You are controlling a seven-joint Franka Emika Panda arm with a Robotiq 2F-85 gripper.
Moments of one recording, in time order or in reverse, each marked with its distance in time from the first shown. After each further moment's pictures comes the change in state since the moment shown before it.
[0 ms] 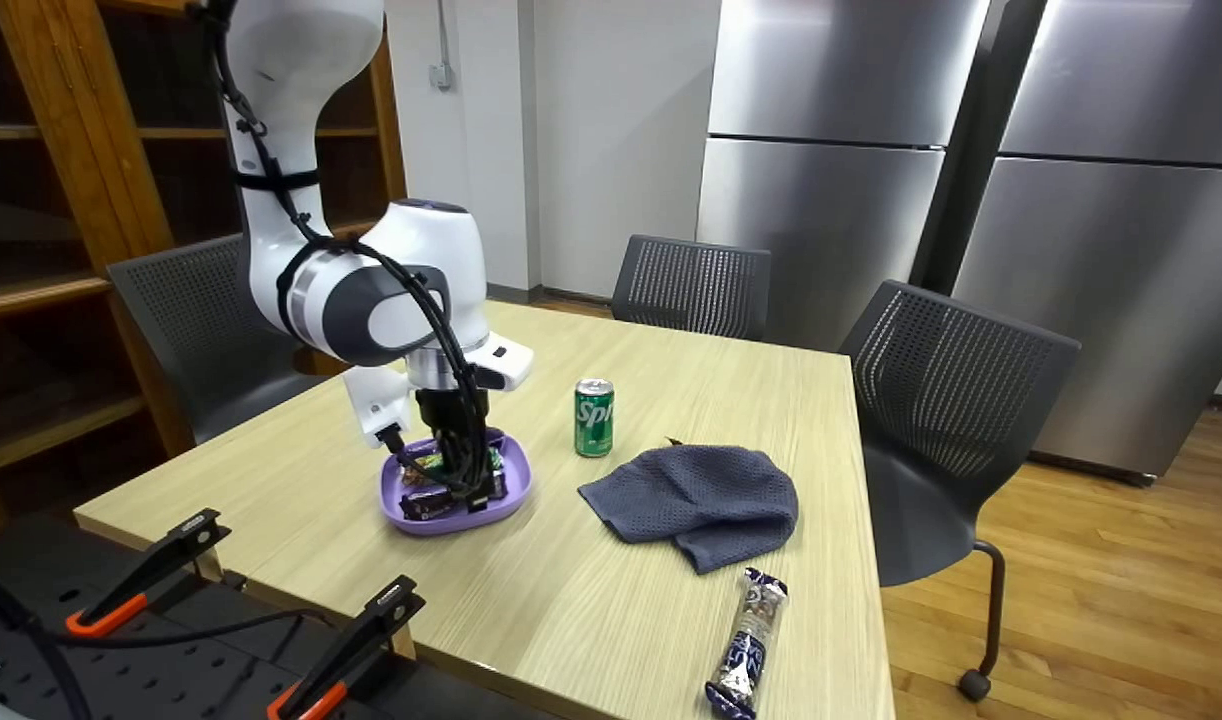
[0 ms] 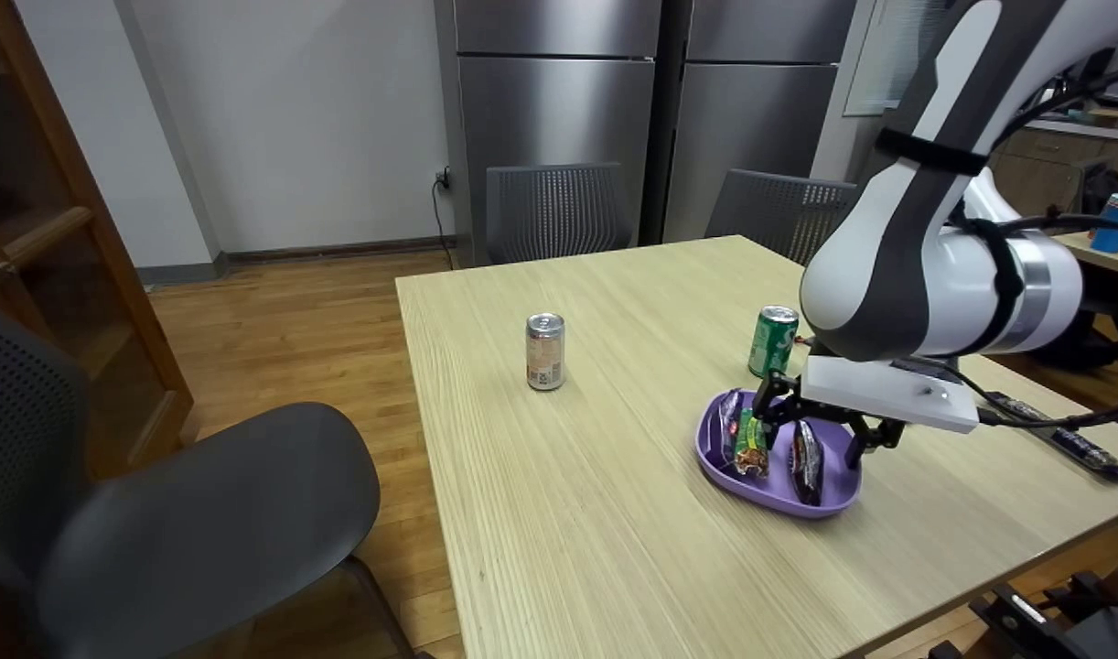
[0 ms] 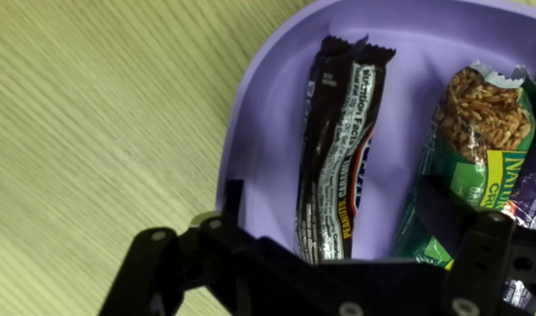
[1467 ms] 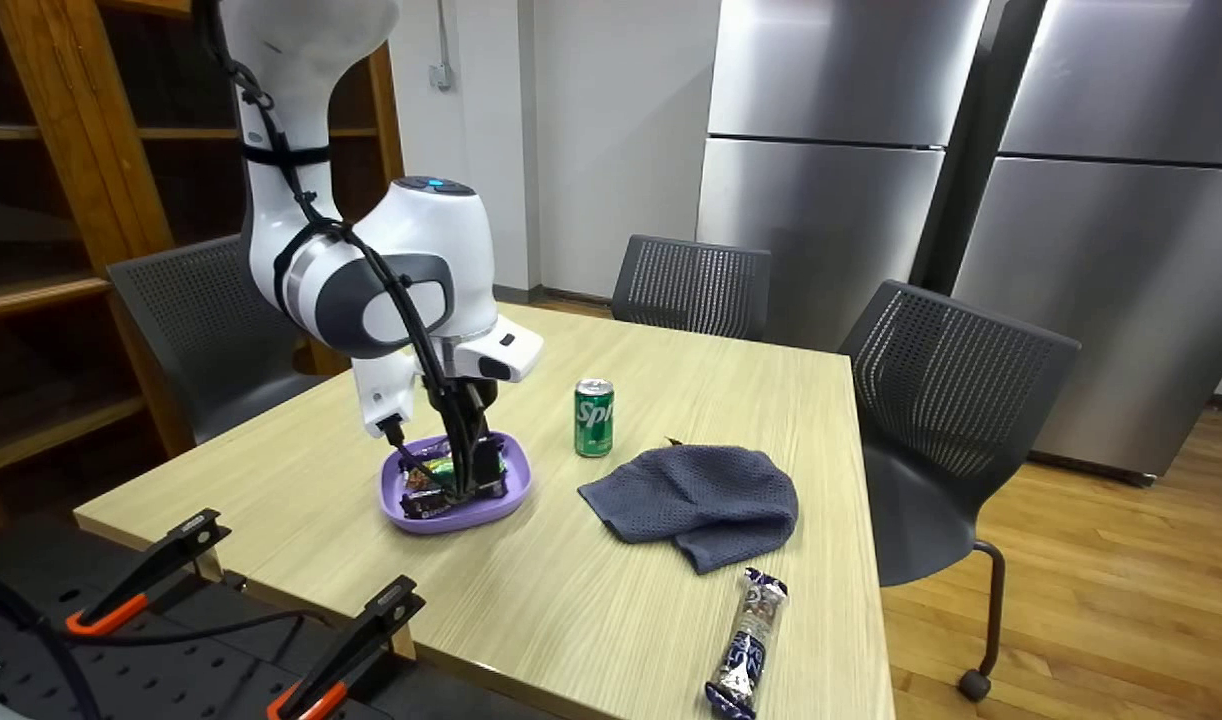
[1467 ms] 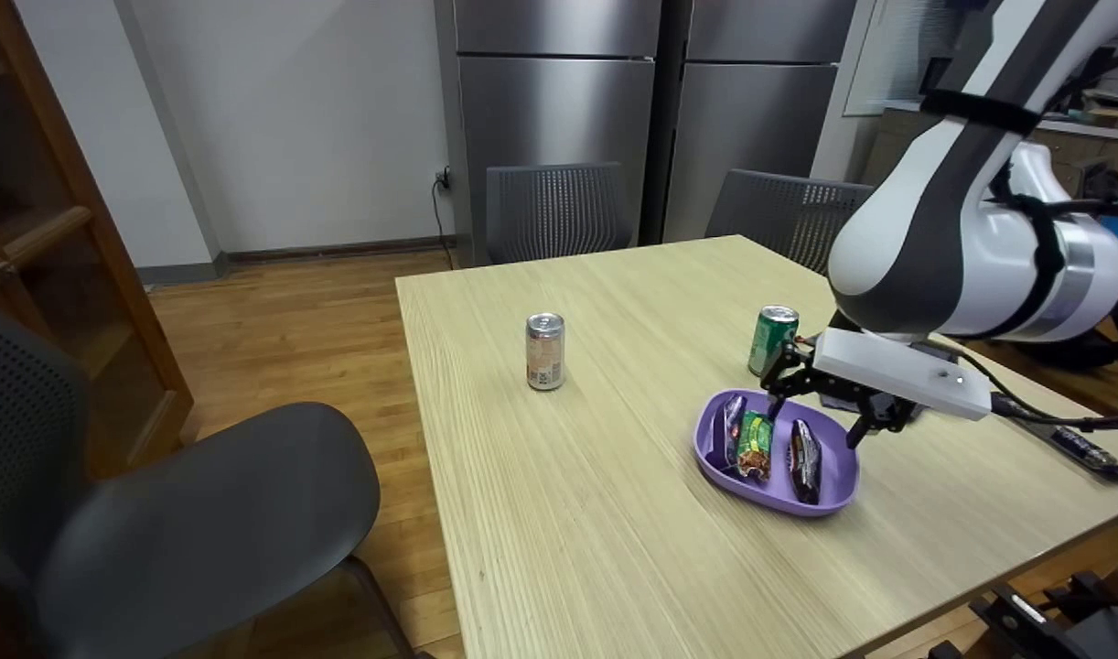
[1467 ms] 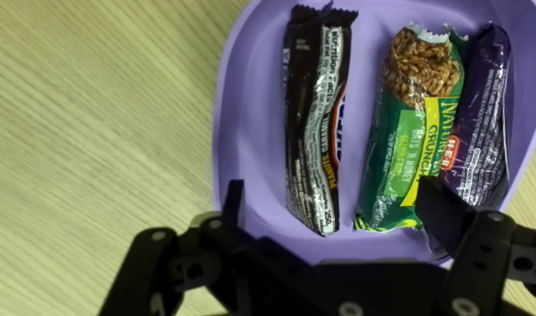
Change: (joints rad) arm -0.205 -0.055 0.154 -0.056 -0.001 0.095 -0.003
